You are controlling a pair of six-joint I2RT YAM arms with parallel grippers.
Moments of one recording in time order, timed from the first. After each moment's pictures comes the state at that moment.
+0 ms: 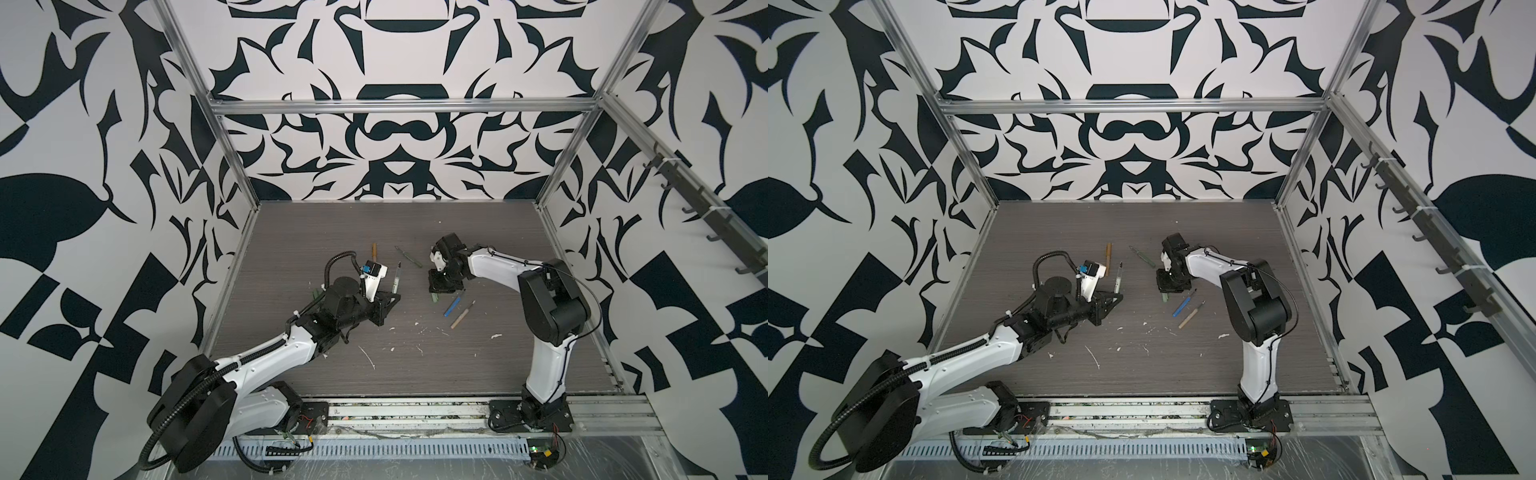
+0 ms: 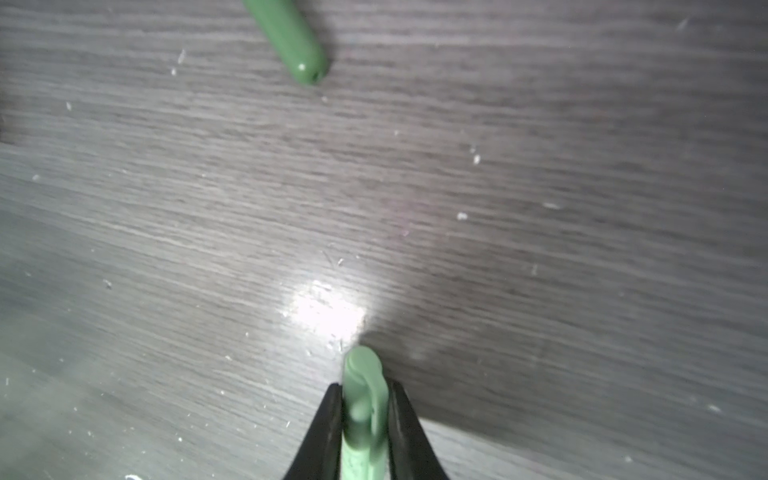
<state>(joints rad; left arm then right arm) -0.72 1.18 0.53 0.27 0.31 -0.39 0.44 1.93 1.26 -0.60 -0.23 0.35</state>
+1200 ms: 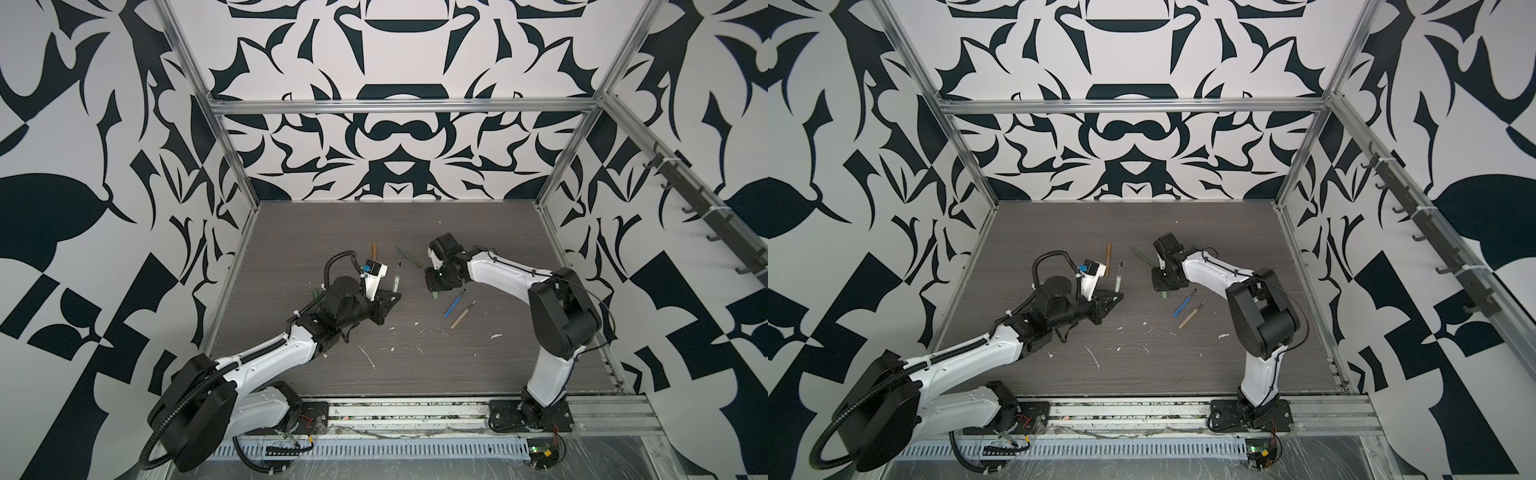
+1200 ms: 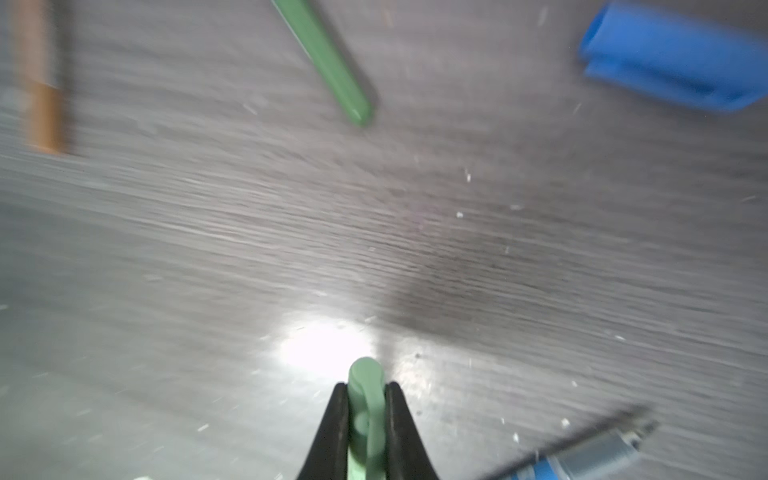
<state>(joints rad) -0.72 1.18 0.53 0.30 0.31 -0.39 0.53 1.78 1.23 -0.56 -0.08 0.38</state>
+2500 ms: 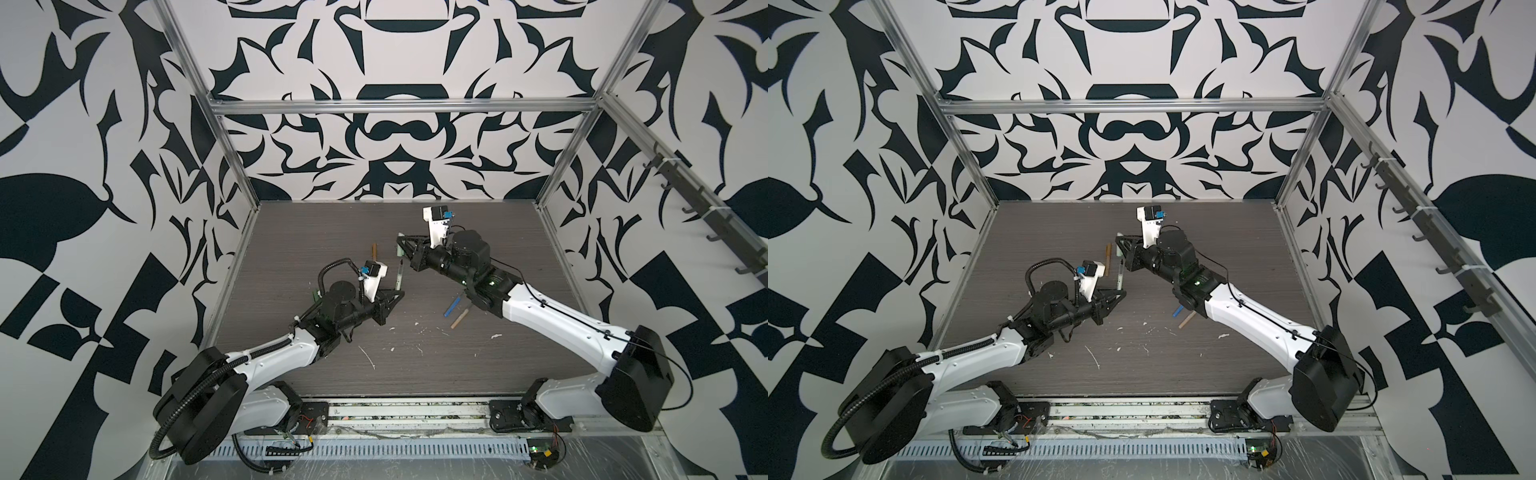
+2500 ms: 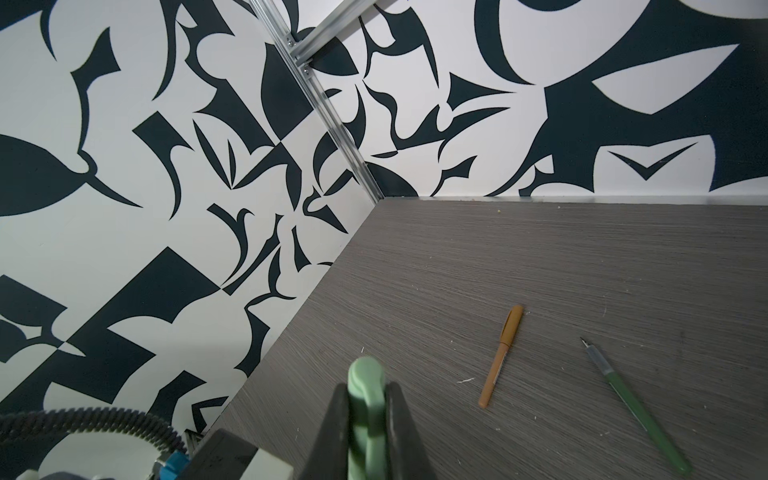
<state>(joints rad) -0.72 1.22 0.46 0.54 0.34 -0.39 0.72 1.37 1.05 0.17 -0.13 0.53</state>
